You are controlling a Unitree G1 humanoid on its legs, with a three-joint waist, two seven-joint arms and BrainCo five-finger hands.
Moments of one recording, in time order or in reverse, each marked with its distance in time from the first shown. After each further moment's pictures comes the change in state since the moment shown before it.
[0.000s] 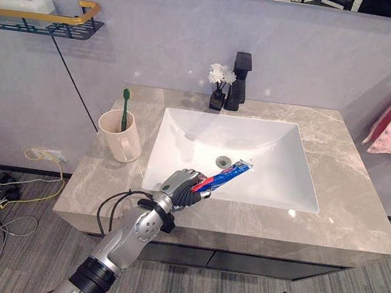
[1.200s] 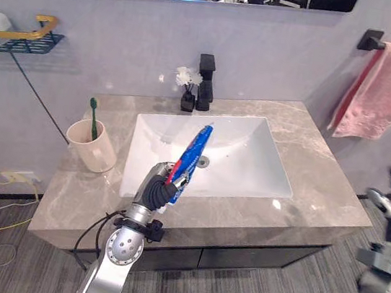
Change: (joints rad) left arm 0.256 -0.156 0.140 -0.281 -0.162 -0.022 0.017; right arm -0.076 -0.103 0.126 -1.177 0.497 -0.146 0.135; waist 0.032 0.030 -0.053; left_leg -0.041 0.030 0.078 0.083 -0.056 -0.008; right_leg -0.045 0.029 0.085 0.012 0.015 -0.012
